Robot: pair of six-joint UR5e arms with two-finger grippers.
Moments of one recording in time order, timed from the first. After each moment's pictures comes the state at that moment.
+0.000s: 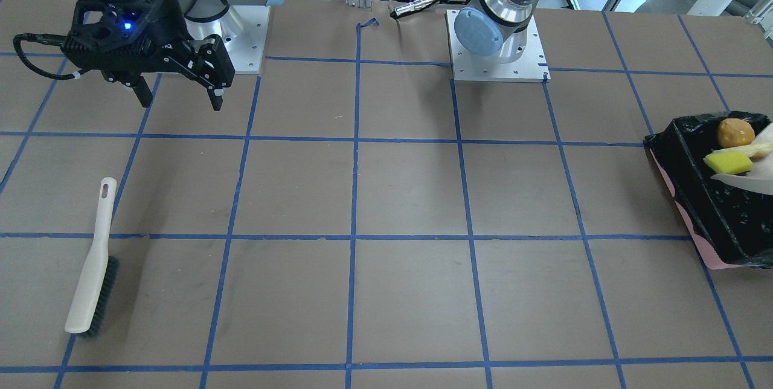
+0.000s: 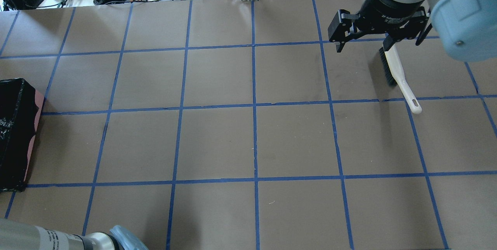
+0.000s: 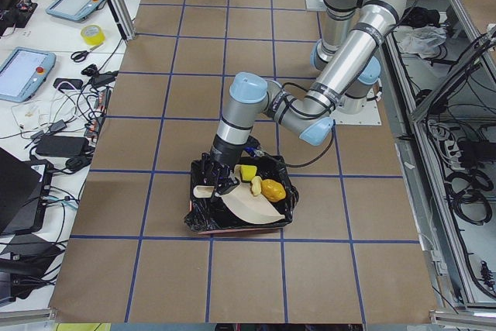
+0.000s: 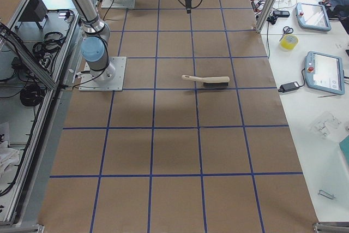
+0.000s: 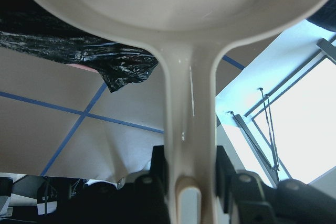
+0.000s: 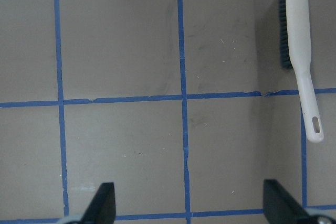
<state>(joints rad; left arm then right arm) -0.65 -1.87 -1.63 -0.52 1.65 3.49 1.61 -1.62 1.60 -1.69 -1.59 0.07</state>
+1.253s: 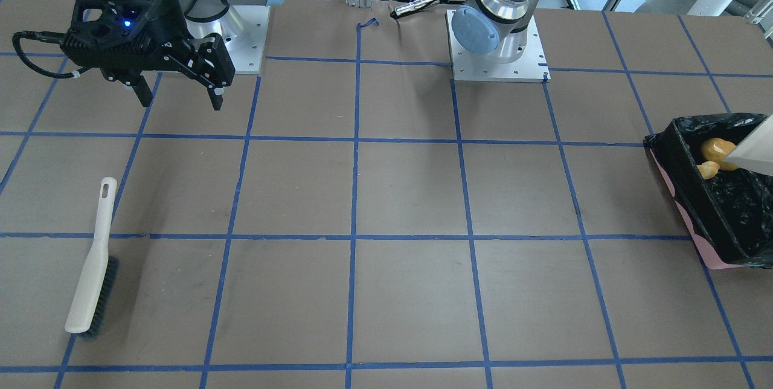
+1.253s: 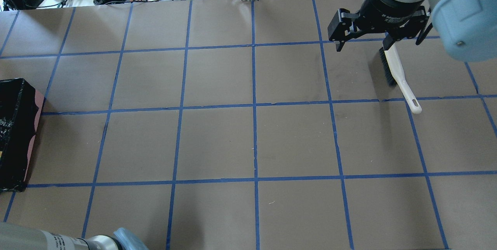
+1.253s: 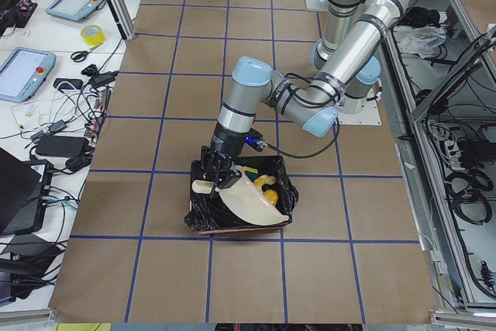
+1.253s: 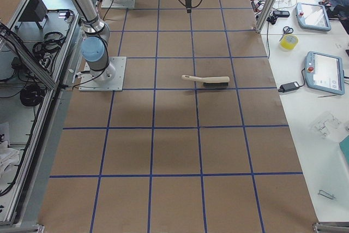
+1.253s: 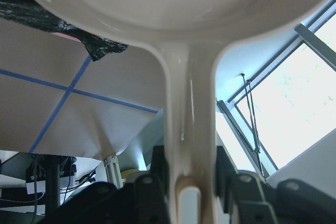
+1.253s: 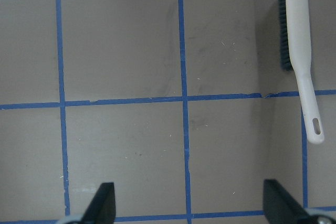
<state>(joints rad) -0.73 -1.84 -1.44 -0.90 1.71 3.35 1.61 -1.62 1.60 -1.69 -1.59 0.07</state>
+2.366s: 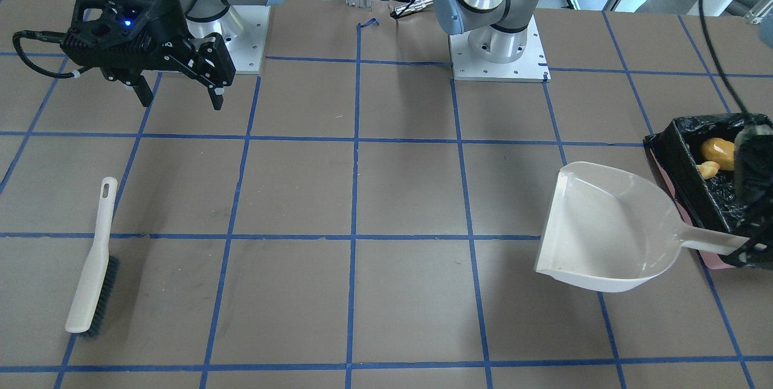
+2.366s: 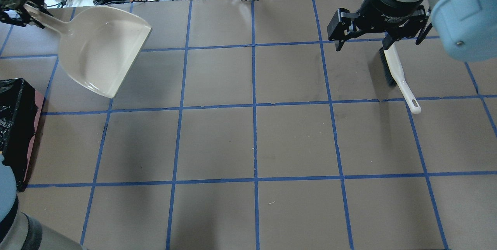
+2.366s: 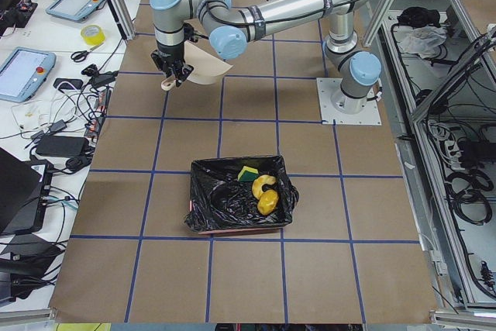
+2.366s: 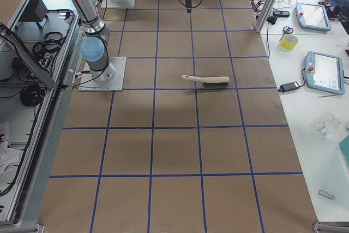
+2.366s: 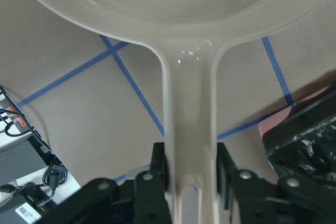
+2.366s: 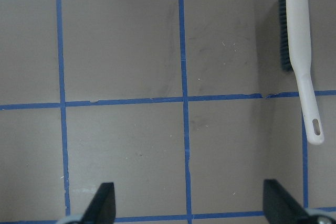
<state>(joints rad) -1.19 -1.96 -1.26 -1.37 1.55 2.33 1.61 -1.62 1.60 -1.69 -1.58 0.07</state>
